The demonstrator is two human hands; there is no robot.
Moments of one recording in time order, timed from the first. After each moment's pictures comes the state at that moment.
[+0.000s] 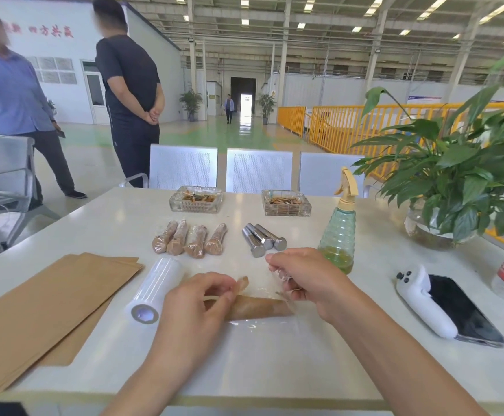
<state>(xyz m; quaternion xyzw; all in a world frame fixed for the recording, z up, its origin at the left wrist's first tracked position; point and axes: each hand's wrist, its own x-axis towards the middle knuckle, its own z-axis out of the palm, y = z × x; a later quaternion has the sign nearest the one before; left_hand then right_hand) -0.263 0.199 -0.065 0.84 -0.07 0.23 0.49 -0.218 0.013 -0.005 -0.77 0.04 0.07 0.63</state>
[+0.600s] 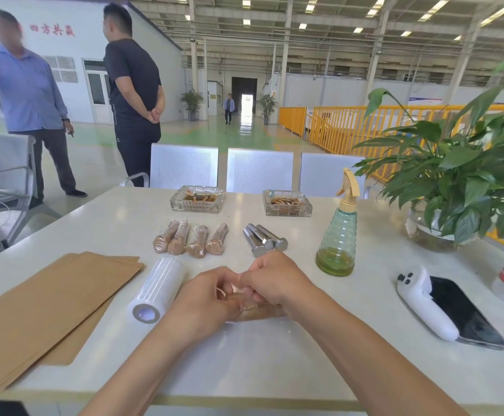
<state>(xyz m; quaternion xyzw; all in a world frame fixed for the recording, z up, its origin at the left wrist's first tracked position) -0.230 0.207 -0.058 0.87 -0.07 0.03 0.49 -0.208 0.056 -0.013 -0.90 0.00 0.06 0.44</state>
